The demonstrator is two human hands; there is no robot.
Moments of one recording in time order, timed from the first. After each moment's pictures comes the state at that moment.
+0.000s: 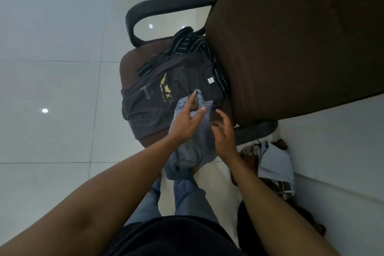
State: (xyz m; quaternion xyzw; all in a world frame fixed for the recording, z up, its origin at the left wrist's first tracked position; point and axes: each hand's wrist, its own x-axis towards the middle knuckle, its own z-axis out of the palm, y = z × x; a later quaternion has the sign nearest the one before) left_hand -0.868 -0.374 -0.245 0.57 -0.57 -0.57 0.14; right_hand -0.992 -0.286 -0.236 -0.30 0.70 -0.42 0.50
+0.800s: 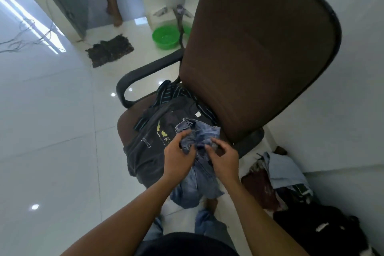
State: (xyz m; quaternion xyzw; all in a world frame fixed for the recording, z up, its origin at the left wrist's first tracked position) left_hand -0.819 -0.357 -0.152 0.47 -0.70 -0.47 0.26; right_hand -0.945 -0.272 -0.192 -0.21 0.78 -0.51 0.31
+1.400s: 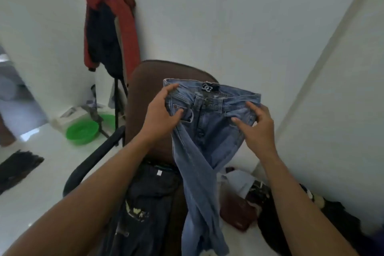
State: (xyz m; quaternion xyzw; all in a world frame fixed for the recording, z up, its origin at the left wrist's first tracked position) left_hand -0.829 -0.464 0.091 -0.02 -0.84 -0.46 0.29; right_hand -0.913 -0.201 0.067 -0.17 0.80 -0.55 -0.16
